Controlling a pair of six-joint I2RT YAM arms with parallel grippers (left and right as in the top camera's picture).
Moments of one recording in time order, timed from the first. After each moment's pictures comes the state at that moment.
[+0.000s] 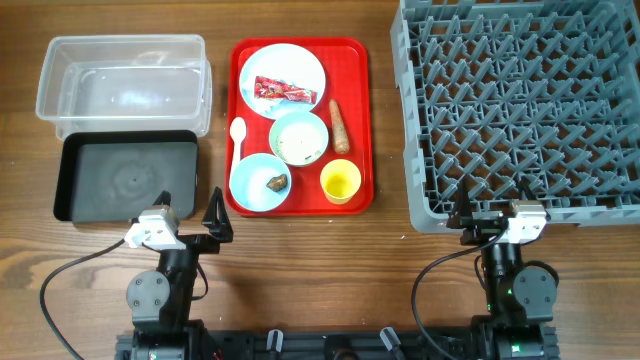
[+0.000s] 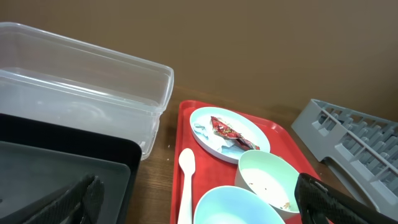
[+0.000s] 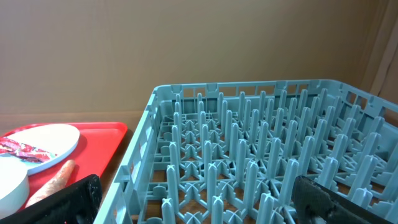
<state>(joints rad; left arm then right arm) 0.02 0.01 0.01 -0.07 0.09 -0.31 0.04 0.02 0.01 0.01 0.05 0.02</state>
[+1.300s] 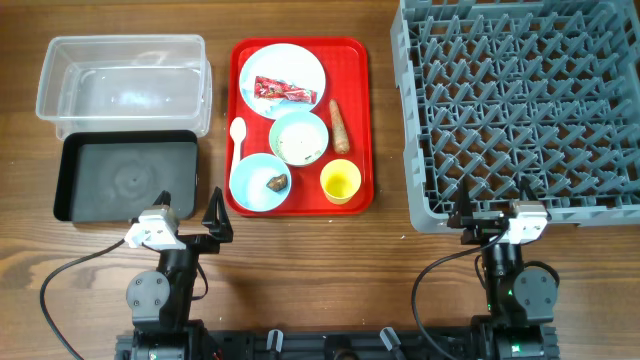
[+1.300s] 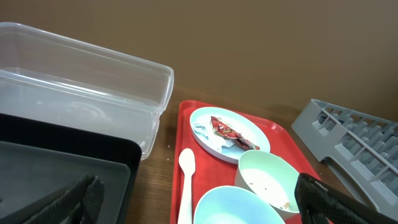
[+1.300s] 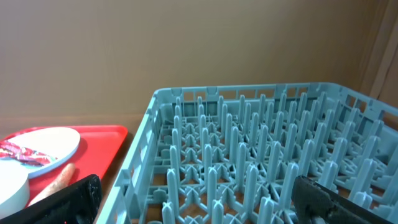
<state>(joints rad) 0.02 0.01 0.01 -0.07 0.09 -0.31 0.04 0.02 0.01 0.03 0.05 0.02</state>
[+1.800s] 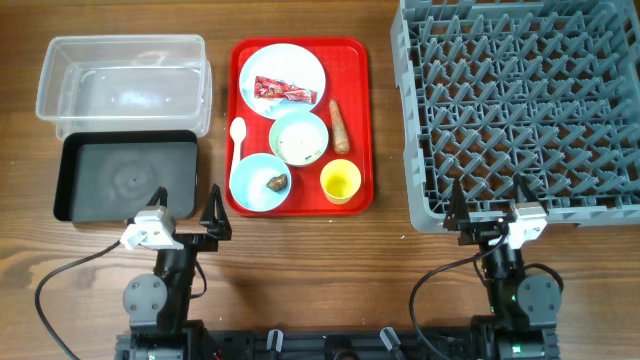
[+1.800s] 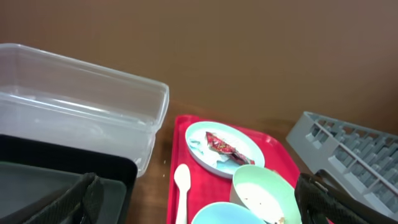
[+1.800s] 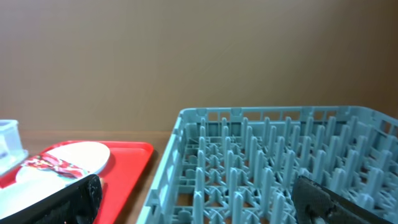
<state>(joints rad) 0.02 0.02 0.04 -0.03 0.09 -0.31 0.04 0.02 0.02 0.10 -0.05 0.04</state>
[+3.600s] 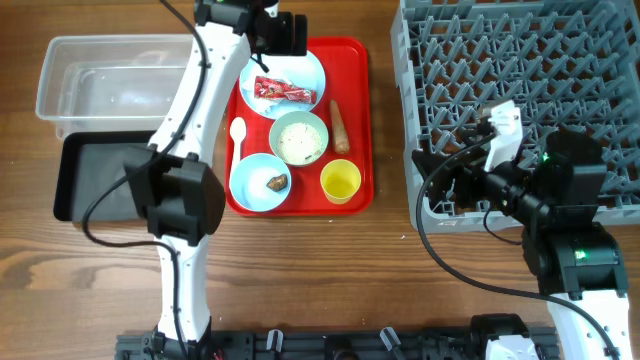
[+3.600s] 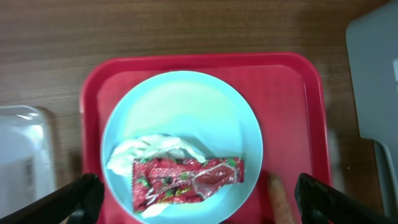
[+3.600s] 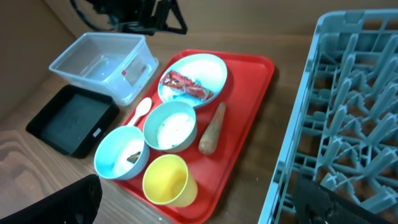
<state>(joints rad) -0.28 2.28 2.27 -1.03 0.00 -0.22 0.04 0.89 0.90 -0.57 -0.55 0.01</state>
